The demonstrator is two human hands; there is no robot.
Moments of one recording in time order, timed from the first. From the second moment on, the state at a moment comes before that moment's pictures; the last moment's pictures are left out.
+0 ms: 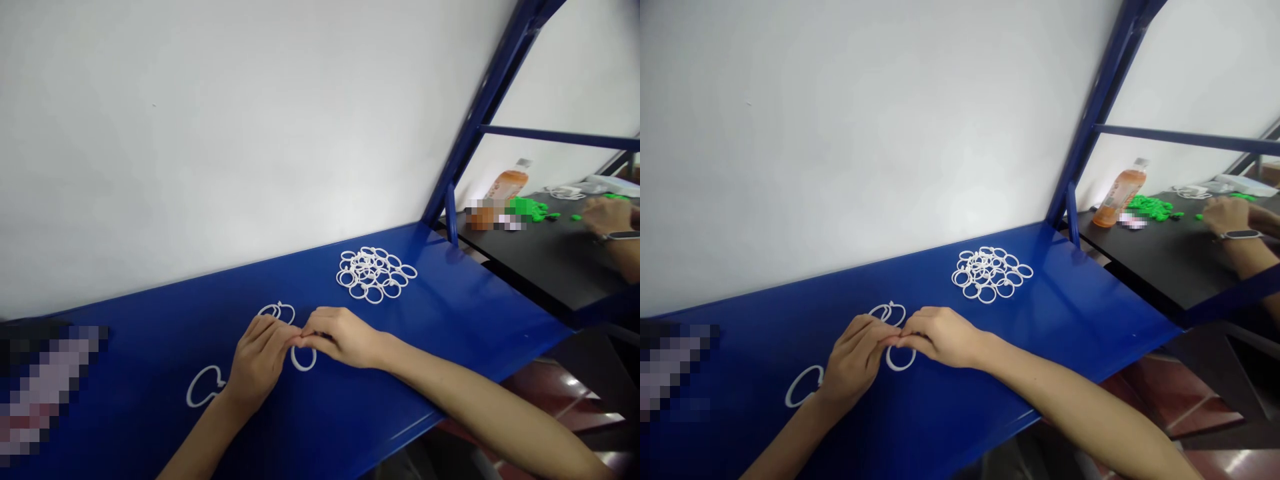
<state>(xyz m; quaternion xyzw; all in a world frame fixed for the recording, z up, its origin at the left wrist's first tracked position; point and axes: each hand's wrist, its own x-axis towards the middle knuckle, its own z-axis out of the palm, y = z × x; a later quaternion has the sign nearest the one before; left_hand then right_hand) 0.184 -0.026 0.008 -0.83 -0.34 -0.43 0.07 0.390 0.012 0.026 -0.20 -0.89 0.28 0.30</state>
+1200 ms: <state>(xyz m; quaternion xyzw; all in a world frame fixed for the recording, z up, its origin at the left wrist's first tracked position) 0.159 -0.034 0.030 -0.77 -0.52 -0.35 -0.11 0.403 0.050 0.043 -0.37 -0.87 0.10 0.31</state>
